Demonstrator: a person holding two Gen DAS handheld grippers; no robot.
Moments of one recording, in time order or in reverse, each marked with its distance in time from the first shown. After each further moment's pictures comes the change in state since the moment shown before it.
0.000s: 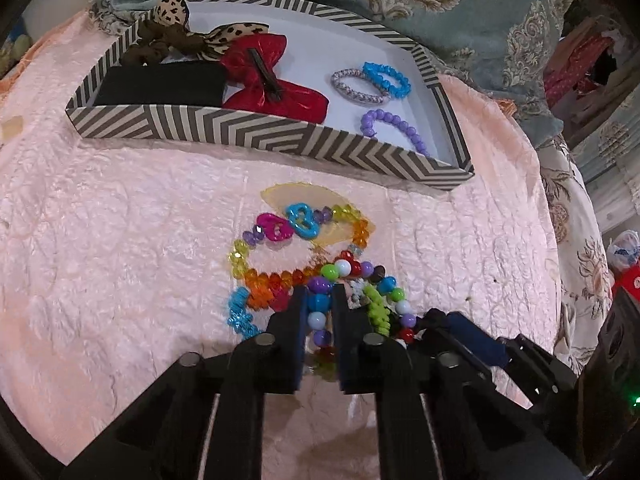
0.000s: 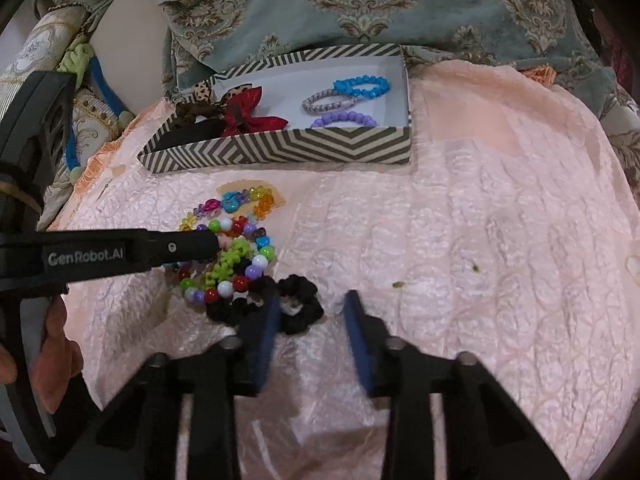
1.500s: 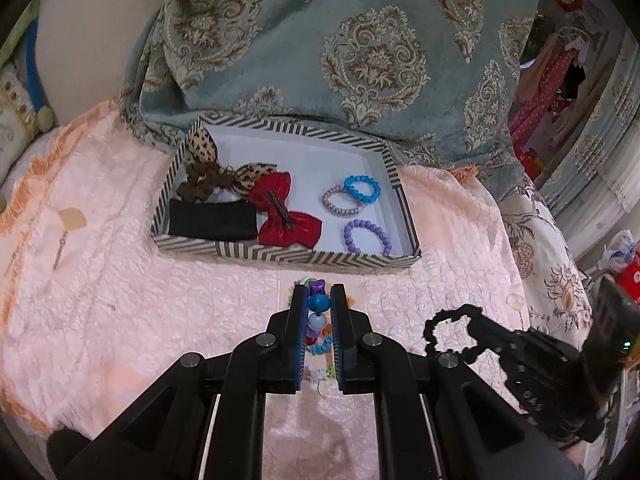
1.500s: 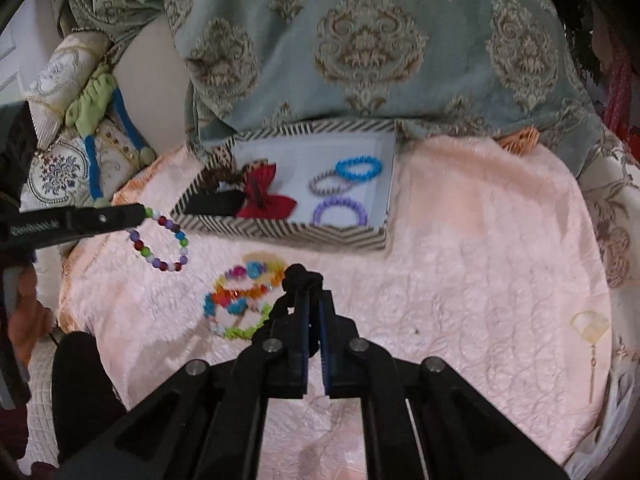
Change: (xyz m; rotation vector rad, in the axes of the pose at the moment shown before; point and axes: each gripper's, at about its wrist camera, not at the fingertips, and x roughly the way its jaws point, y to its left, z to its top) left arm -0.124 -0.009 0.024 0.088 -0.233 0.023; right arm -0.087 -0.006 0.044 -0.025 -0.134 0.033
